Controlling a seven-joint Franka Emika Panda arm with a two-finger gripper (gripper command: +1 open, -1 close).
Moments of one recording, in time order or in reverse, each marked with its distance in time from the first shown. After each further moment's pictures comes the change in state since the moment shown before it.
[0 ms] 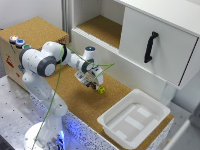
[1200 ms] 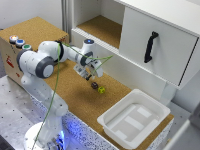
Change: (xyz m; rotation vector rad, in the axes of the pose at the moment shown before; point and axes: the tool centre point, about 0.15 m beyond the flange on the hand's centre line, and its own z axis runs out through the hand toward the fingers) arm -0.005 -0.009 -0.077 -0.021 0.013 -0.002
